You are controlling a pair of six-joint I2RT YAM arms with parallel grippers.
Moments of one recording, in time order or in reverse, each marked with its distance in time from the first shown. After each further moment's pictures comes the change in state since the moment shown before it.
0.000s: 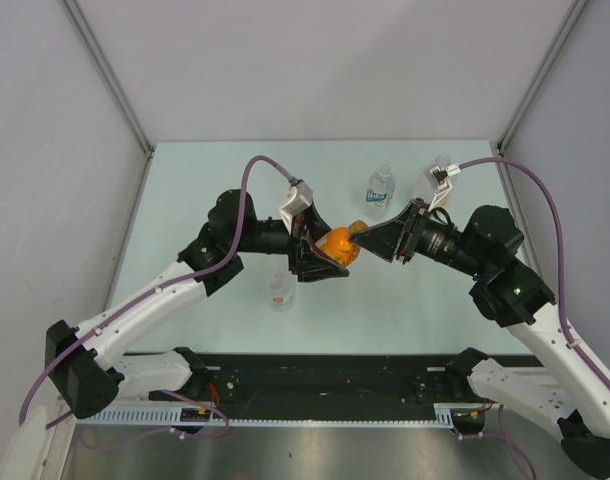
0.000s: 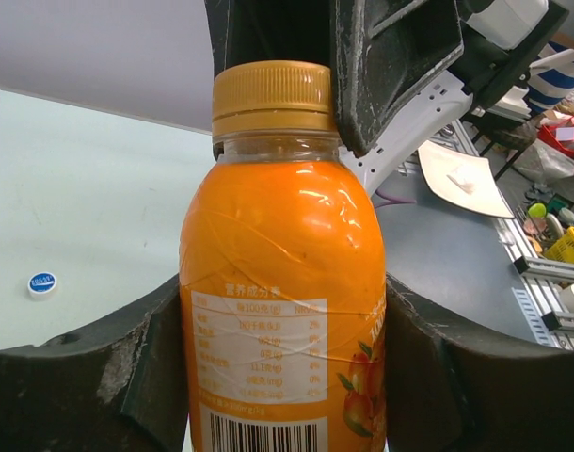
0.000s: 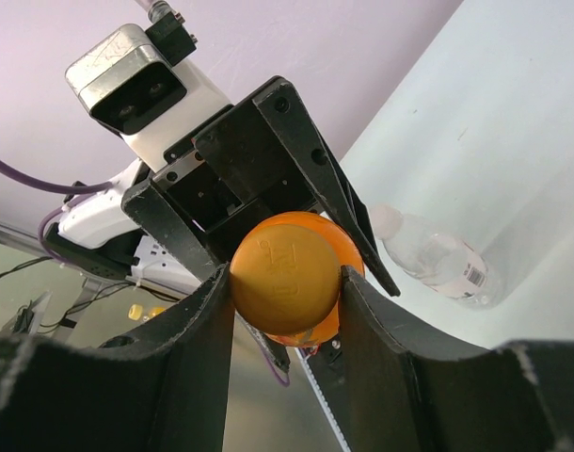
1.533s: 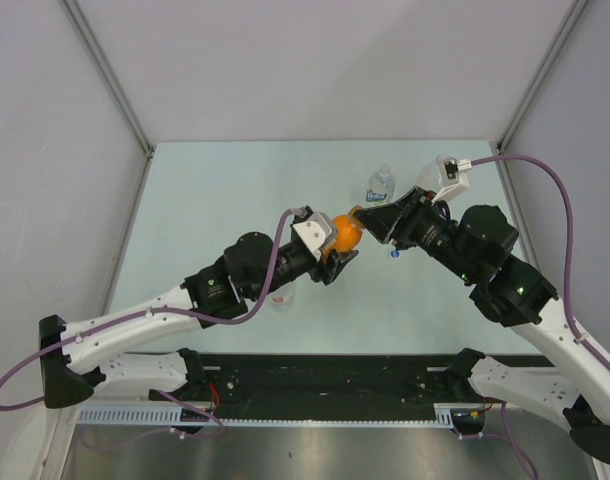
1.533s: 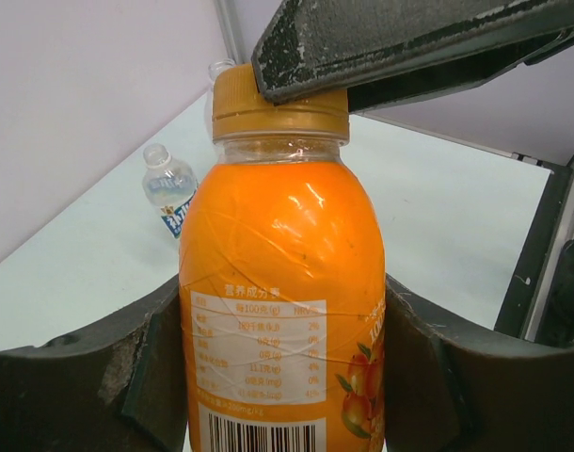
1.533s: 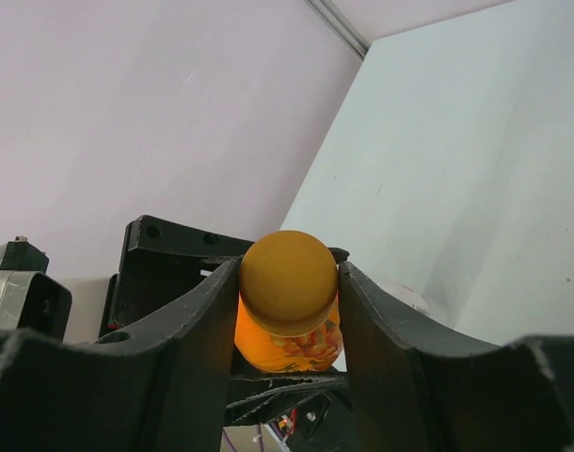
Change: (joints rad) left arm -0.370 -0.081 -0.016 -0.099 -1.033 0.427; right arm 0.145 0.037 0.093 -0.093 0.466 0.005
